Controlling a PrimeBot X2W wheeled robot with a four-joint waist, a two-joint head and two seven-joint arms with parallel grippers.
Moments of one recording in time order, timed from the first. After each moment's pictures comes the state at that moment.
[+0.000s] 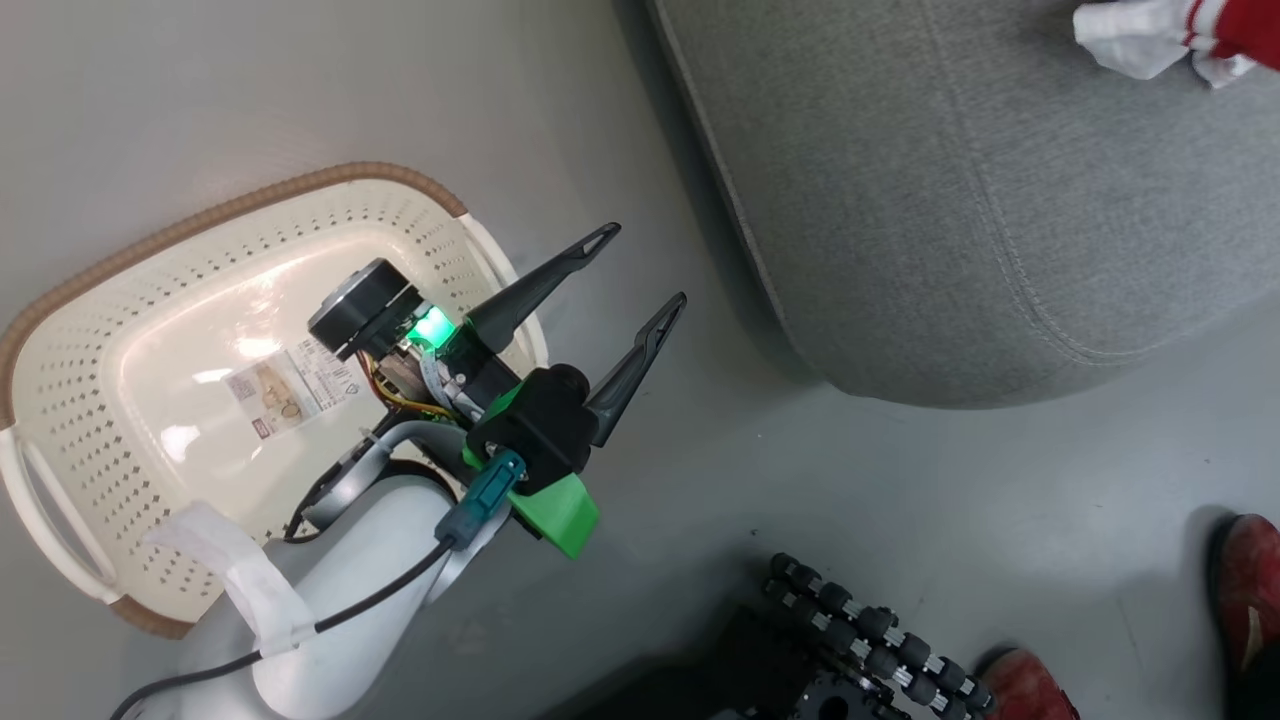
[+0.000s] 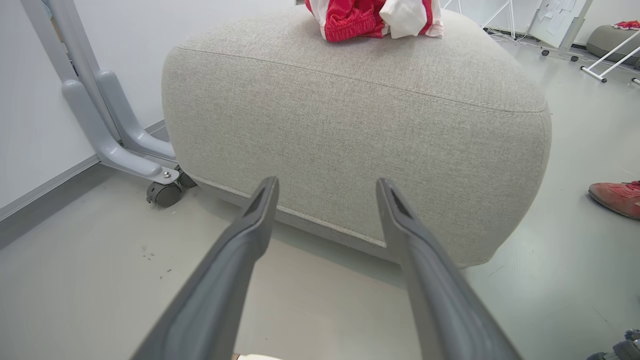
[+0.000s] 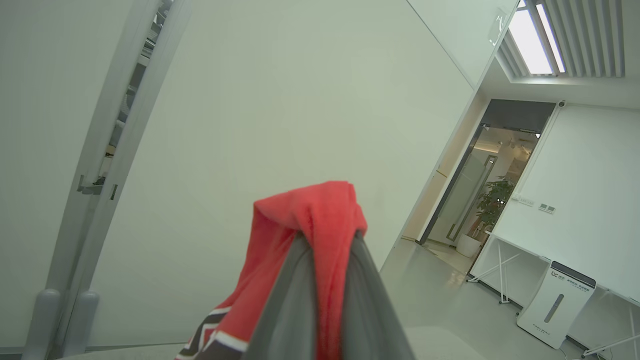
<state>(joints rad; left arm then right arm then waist) -0.59 0.31 -0.72 0.09 -0.04 -0.12 -0.12 -1.08 -0.56 -0.33 0.28 0.32 0.13 -0.26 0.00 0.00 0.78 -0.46</state>
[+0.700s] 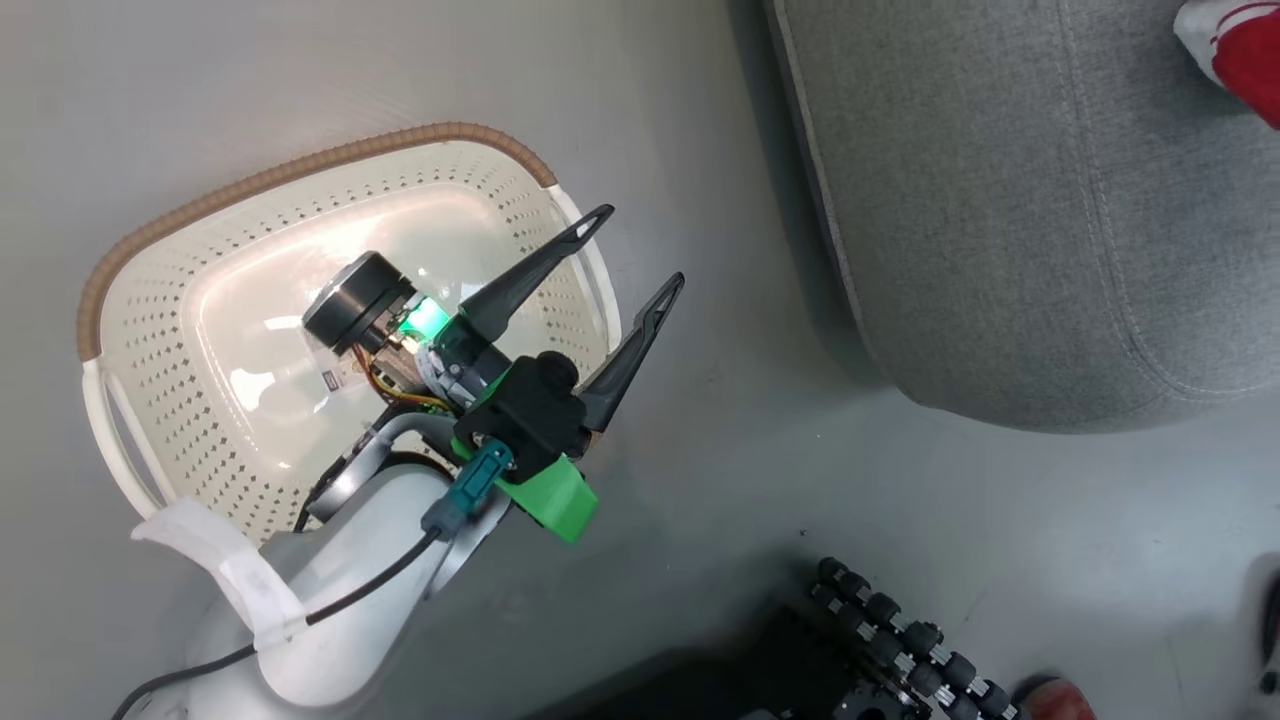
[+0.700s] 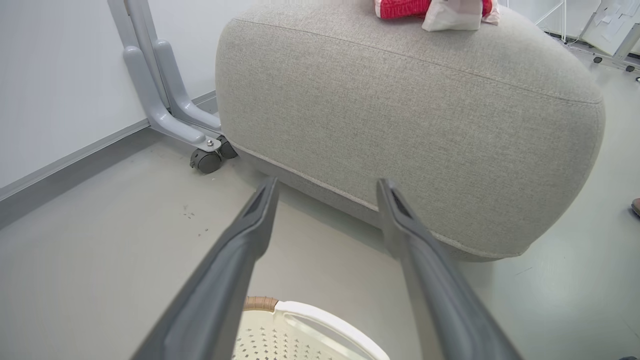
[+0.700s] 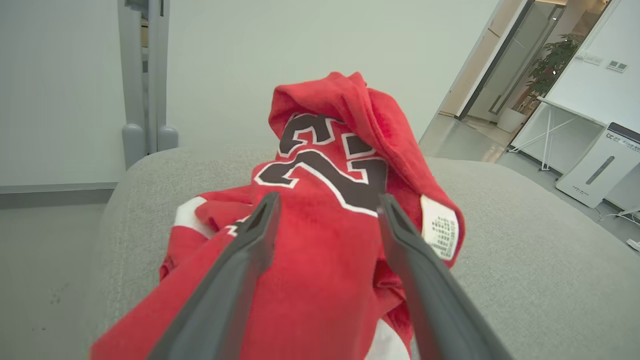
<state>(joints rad) -0.62 0.30 -0.72 0.12 -0.07 -0.09 -0.18 -0.70 -0.19 -0.44 0.22 0.12 0.13 -0.26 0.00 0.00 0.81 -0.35</state>
